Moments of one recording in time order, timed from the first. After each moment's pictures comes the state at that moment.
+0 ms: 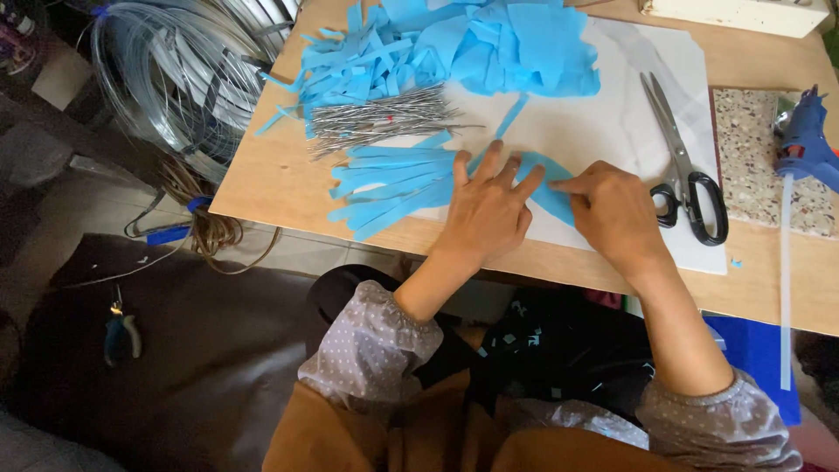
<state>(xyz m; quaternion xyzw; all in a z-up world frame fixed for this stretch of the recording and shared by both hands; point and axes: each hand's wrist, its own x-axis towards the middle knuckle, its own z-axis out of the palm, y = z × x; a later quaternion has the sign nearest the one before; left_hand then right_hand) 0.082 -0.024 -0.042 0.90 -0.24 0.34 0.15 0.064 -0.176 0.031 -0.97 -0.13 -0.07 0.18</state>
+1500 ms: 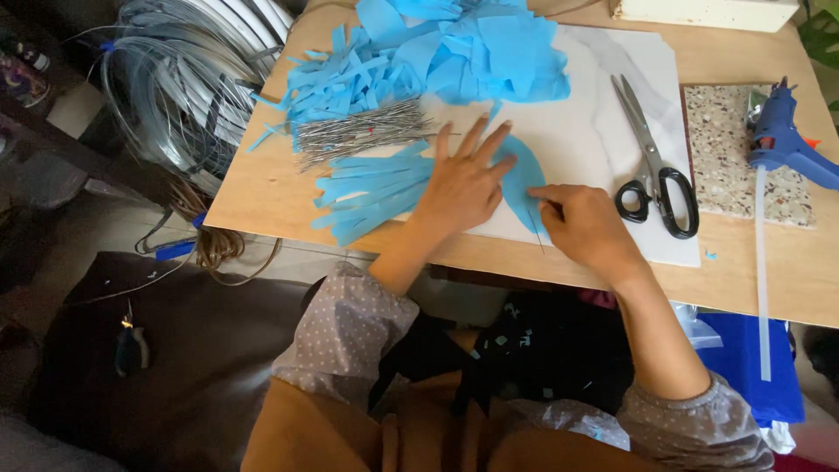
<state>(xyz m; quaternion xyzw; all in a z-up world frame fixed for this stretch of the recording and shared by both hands) 0.114 -0.017 -0.032 0.88 -0.32 0.35 0.10 0.051 -0.191 0.034 -0.96 -0.14 0.01 0.26</state>
